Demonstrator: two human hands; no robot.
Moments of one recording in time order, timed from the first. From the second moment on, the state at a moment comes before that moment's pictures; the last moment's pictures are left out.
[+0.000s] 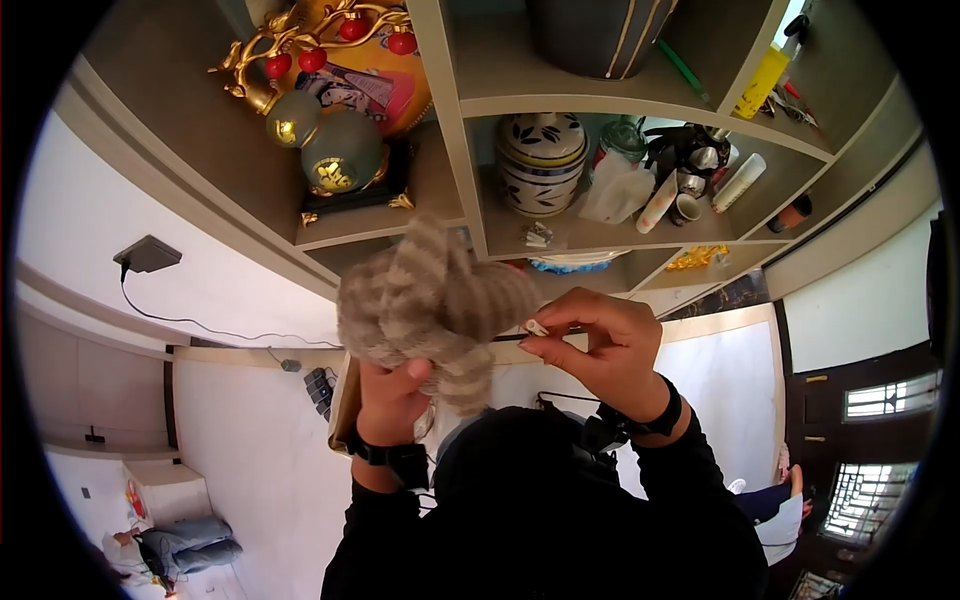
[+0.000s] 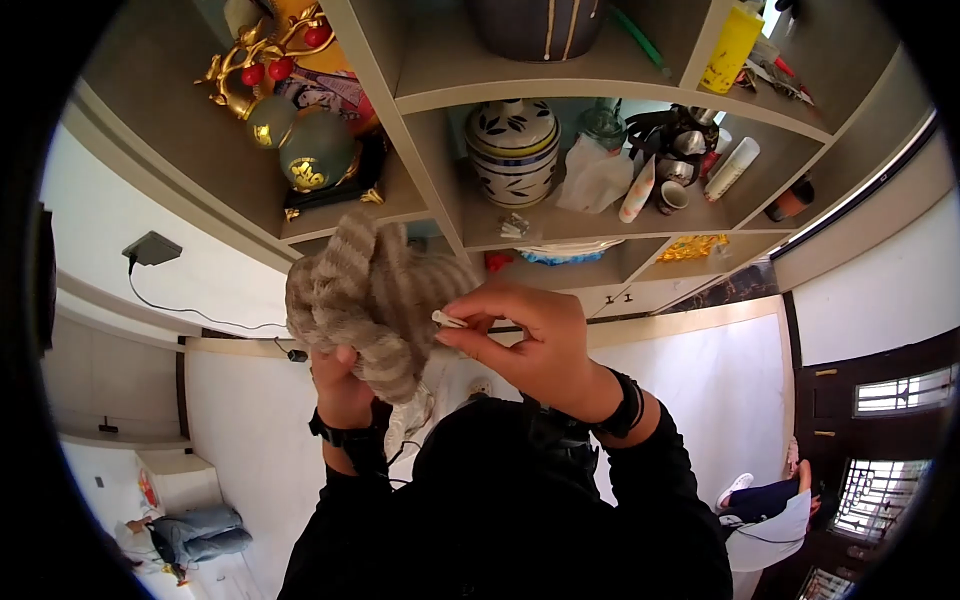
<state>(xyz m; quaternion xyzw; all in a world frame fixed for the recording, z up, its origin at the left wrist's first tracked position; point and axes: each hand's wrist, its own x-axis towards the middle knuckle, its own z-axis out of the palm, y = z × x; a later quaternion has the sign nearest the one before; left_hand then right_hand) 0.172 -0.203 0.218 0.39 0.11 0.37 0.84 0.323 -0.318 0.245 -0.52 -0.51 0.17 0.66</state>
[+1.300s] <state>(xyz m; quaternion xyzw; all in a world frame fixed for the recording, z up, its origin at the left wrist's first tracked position) 0.134 -0.221 0.094 0.28 0.28 0.31 0.86 0.396 -0.385 0.153 -0.70 -0.39 0.14 0.58</state>
